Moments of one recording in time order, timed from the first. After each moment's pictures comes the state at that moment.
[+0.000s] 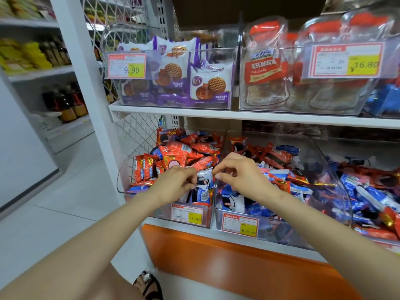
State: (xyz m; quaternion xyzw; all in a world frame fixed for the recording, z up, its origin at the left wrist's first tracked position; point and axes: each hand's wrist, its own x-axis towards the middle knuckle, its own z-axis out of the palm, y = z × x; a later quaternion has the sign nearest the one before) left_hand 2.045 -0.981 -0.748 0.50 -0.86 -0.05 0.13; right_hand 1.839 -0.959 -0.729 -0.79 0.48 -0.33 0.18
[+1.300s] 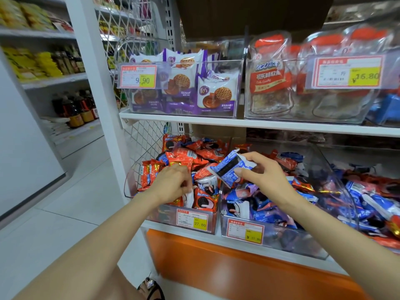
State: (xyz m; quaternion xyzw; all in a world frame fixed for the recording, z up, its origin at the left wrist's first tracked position) left_hand 2.061 -0.993 -0.741 0.51 -0.86 0.02 0.09; right_hand 1.818 -0.941 -0.713 -0.67 0.46 -0.48 0.34
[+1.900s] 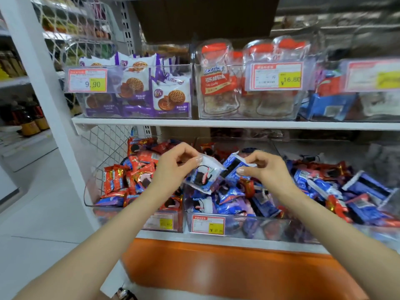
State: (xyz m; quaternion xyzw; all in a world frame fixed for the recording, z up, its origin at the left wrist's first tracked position) left_hand 1.966 -0.947 -0.696 0.36 -0.73 -0.30 0.49; right_hand 1.742 -0.919 -0.710 -0.57 0.56 -0.52 0.30
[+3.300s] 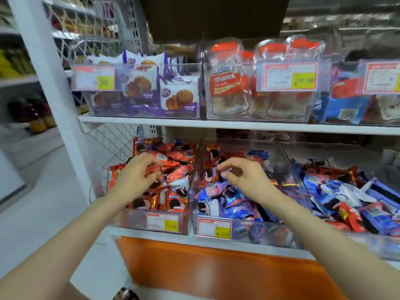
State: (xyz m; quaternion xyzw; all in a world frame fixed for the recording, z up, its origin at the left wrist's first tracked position) left_hand 2.065 -0.996 -0.733 0.50 -0.80 -0.01 0.32; right_hand 1.783 -0.942 -0.719 -0.74 0.54 -0.38 0.16
